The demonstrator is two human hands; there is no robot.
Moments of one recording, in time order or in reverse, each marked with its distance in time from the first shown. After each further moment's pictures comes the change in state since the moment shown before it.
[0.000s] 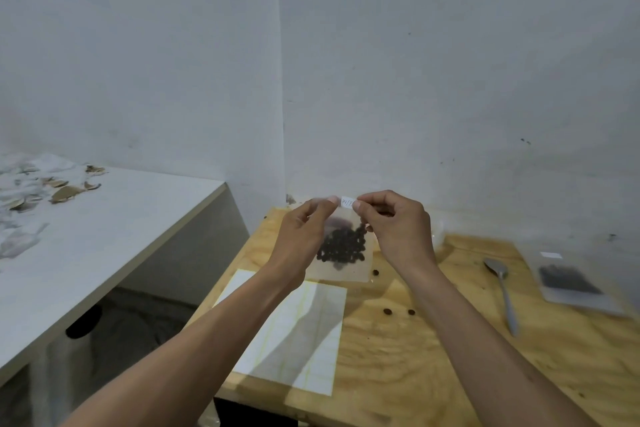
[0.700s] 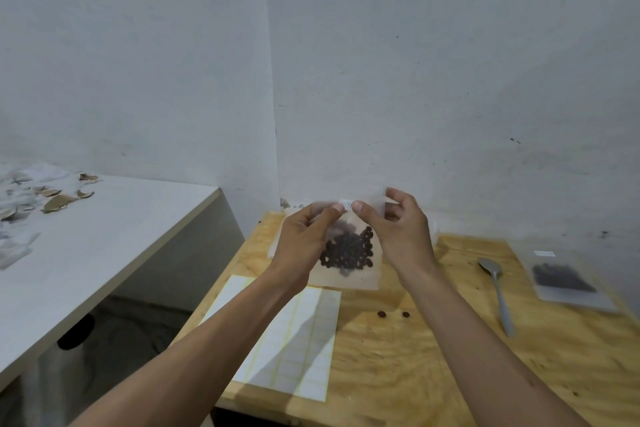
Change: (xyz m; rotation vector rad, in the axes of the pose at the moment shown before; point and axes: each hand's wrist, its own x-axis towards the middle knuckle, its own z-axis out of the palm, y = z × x) left_hand -0.002 0.001 0.014 -0.082 -0.050 -0.003; right_hand -0.004 -0.001 -0.012 0.127 0.015 0.184
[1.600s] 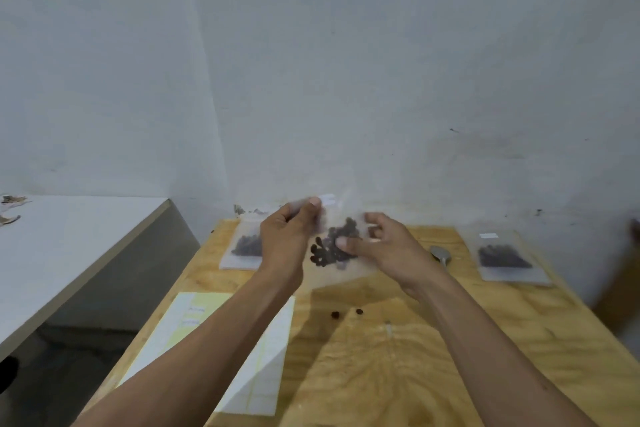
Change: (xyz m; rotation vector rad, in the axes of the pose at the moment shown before) left_hand 0.017 -0.017 0.061 -0.078 0.151 -0.026; right_hand 0.006 0.019 -0.072 -0.042 -0.238 0.197
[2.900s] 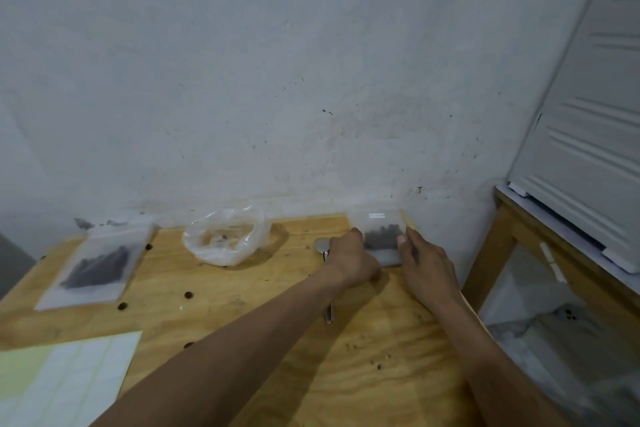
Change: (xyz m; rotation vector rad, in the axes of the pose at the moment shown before) left_hand -0.036 -0.115 0.246 0.999 -0.746 -0.099; right_hand -0.020 0.119 -0.225 -0.709 0.570 0.125
